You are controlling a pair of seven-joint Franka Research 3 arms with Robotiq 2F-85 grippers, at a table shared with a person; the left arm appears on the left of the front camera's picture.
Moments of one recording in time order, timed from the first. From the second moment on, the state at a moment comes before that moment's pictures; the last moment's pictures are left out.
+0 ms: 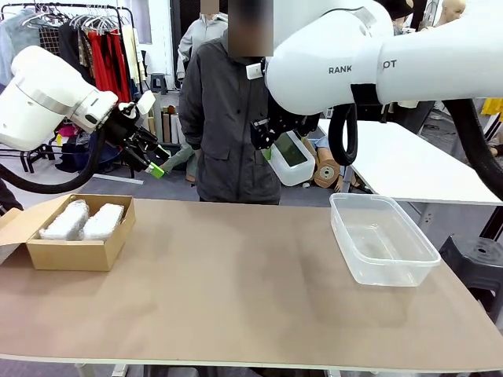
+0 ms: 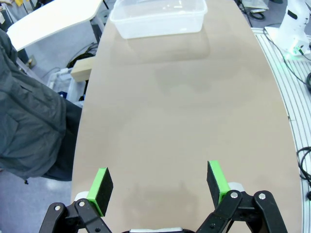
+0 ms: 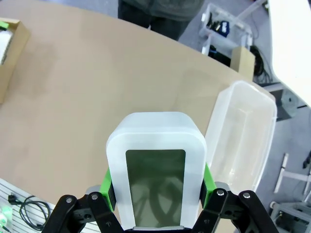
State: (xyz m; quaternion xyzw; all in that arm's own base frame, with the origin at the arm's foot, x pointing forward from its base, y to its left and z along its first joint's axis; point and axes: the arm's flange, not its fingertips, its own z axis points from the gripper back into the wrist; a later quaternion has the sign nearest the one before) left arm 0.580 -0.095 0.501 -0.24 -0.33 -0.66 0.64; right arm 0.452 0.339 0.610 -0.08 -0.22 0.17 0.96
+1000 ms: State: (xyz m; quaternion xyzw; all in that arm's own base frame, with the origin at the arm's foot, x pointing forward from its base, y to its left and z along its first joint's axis) left arm 0.580 -0.095 0.501 -0.24 -0.33 -0.66 0.64; right arm 0.450 0.343 0.613 -0.08 -0.22 0.18 0.96
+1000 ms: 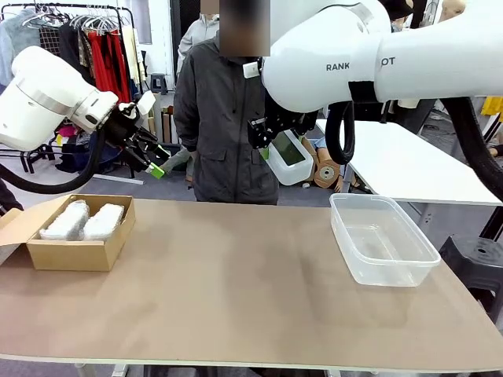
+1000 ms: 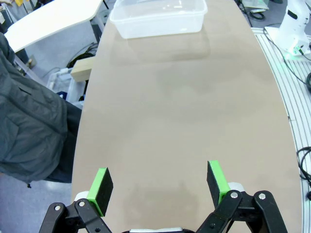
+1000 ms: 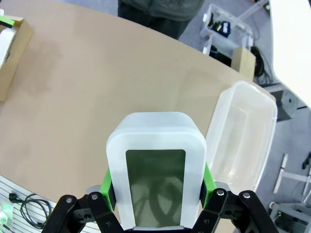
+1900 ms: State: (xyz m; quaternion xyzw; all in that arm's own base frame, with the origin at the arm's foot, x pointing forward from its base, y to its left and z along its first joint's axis) left arm 0.580 -0.095 0.501 -0.24 -0.33 -0.66 0.64; right arm 0.451 0.343 0.613 -0.08 -0.22 0.18 0.96
